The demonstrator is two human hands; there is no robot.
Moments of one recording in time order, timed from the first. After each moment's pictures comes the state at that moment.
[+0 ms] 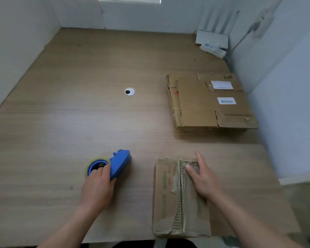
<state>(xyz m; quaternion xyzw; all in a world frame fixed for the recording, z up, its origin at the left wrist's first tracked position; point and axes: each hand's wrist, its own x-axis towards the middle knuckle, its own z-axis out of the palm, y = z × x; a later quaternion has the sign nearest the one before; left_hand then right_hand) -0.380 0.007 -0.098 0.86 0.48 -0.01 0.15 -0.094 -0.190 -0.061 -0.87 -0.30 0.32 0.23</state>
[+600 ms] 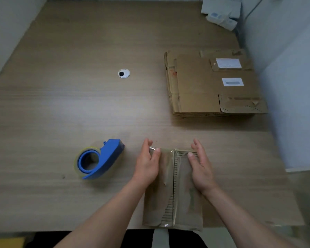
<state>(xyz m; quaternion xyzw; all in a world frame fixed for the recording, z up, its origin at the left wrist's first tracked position) -0.226 -0.066 -0.071 0.66 0.51 0.09 0.55 -0.097 -0.191 -0.088 -0.79 -0.20 0.34 0.47</state>
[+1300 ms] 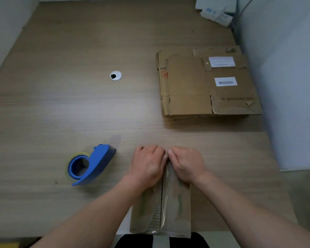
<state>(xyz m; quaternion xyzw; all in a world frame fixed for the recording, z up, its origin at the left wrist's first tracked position) -0.199 -0.059 -0.073 0.95 0.27 -0.01 0.16 -0.061 -0.161 -0.073 -0.82 -0.53 0.16 0.14</state>
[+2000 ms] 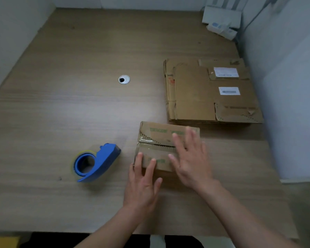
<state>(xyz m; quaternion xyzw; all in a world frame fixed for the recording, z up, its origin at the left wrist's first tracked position) -0.258 -0.114 -0.082 0.86 0.44 0.02 0.27 -0.071 -0.166 -0.054 -0.84 -0.52 0.14 0.07</state>
